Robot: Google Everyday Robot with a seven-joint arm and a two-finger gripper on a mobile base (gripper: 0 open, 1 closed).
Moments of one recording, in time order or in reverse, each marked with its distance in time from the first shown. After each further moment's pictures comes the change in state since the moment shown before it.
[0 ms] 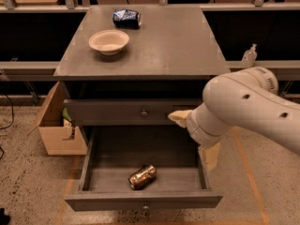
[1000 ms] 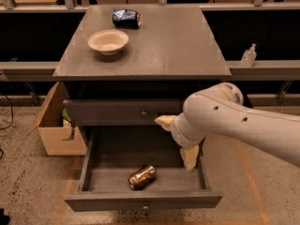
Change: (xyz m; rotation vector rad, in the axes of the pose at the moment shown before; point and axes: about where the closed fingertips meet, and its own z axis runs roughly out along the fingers) arm -0.013 -0.029 0.075 0.041 -0.041 -0.015
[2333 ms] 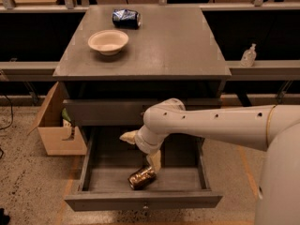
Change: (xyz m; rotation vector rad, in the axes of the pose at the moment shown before) arm -0.070 -0.044 0.153 -0.064 -0.207 -0.251
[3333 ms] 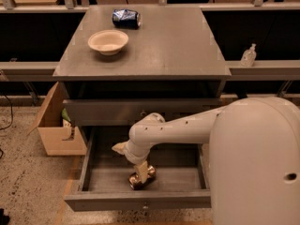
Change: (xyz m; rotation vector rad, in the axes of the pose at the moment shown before) arm -0.015 -0.013 0.097 -0.029 -0.019 0.065
